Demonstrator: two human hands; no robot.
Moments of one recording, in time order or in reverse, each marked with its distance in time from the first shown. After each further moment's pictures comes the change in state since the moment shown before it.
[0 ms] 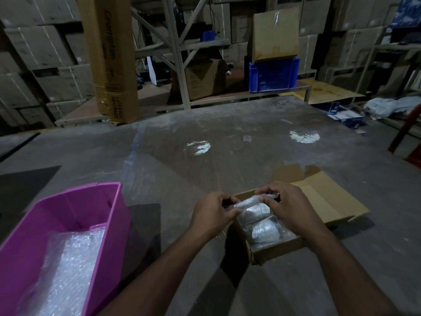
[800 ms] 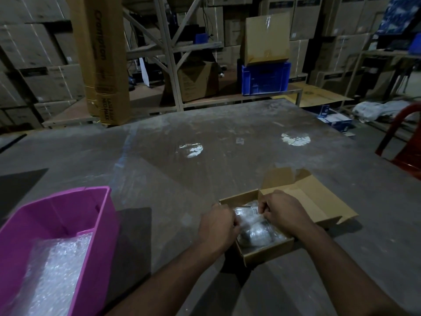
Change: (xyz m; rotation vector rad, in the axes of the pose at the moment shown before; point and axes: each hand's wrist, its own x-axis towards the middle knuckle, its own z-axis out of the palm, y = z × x) left_hand 0.000 0.006 0.041 0.431 -0.068 0.115; right_hand 0.017 0.032 0.004 -0.519 -0.266 0.091
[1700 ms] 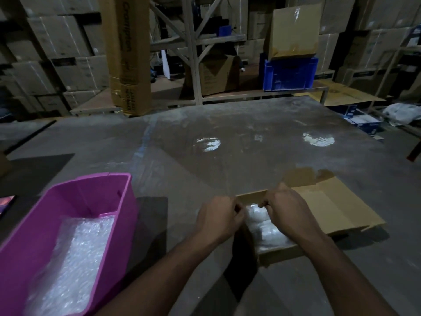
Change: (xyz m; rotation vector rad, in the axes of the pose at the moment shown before) left_hand -0.013 -0.015 -0.037 -0.016 0.066 -0.084; right_hand -0.014 -0.050 -0.008 -0.108 0.236 -0.153
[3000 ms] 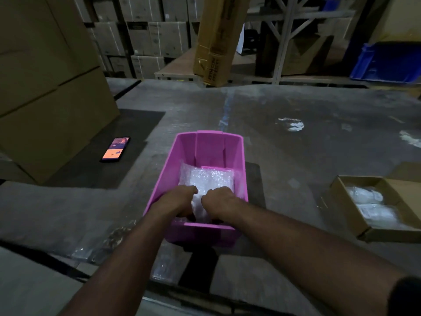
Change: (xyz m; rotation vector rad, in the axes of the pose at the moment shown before) left_hand -0.200 -0.296 -0.132 0.059 -0.468 -0.528; right_hand 0.001 -0.427 0.055 -0.347 -0.624 -0.633
